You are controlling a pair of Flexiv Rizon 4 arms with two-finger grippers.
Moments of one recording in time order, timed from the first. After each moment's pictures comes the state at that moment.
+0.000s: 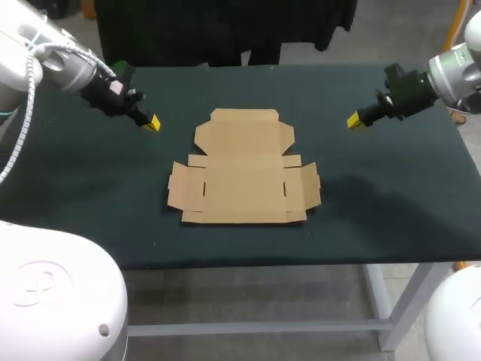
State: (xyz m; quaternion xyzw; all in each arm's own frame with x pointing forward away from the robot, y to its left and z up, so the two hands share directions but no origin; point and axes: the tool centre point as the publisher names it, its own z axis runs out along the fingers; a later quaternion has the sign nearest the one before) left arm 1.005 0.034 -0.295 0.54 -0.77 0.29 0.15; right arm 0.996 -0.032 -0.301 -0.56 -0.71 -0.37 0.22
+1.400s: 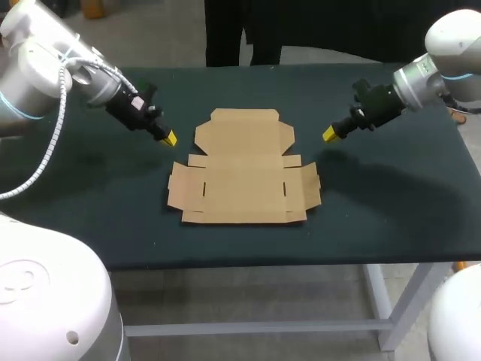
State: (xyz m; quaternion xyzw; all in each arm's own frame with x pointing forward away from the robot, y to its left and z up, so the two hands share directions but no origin) left arm 1.028 0.011 -0.365 0.52 -0.79 0.27 0.19; right arm 1.017 0.011 -0.367 -0.52 -0.74 -0.35 0.27
